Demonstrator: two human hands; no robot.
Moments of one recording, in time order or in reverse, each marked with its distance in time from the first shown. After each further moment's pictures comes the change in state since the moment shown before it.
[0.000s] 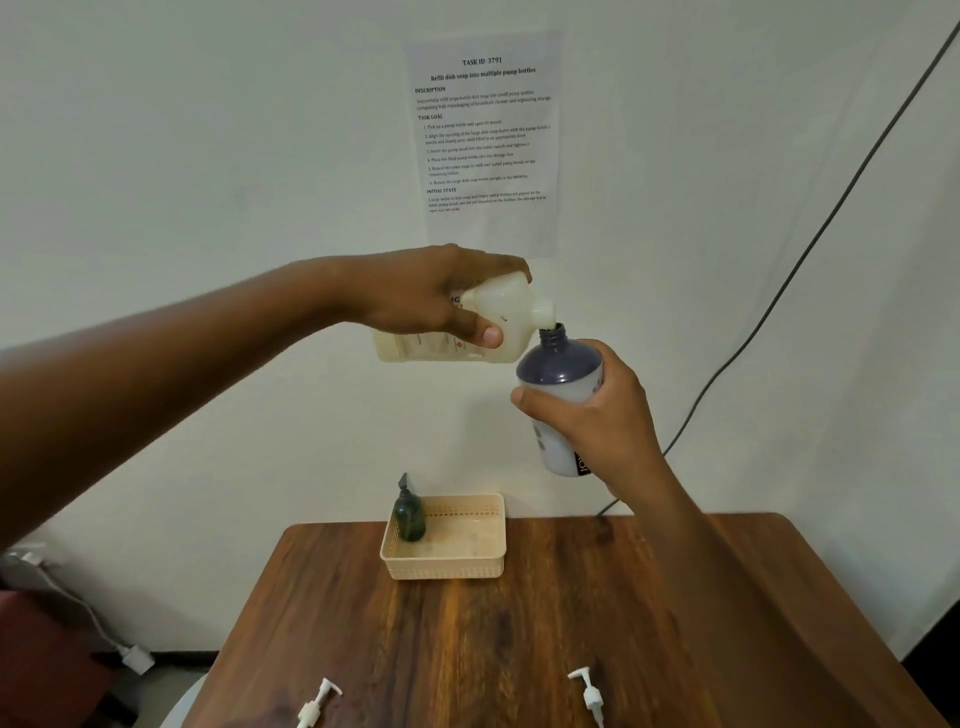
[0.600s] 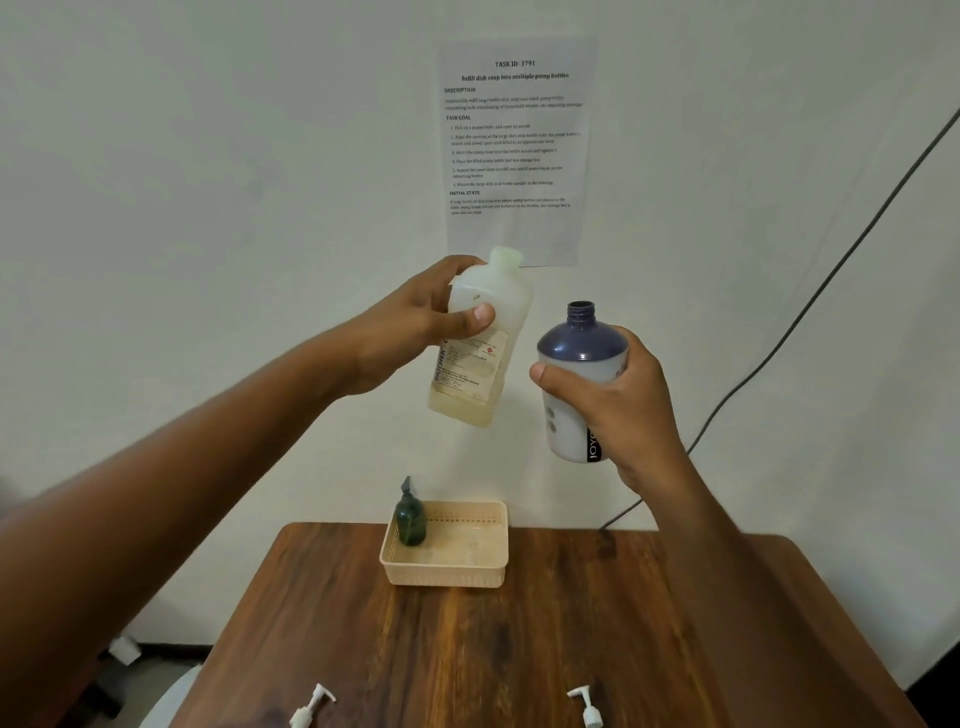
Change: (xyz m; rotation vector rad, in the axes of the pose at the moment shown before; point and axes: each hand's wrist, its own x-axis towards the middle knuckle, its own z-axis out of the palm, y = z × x) left_hand -0.023 -0.043 0.044 -0.715 0.373 -0.141; right_hand 0.025 -0.012 0.010 0.044 0.055 0.003
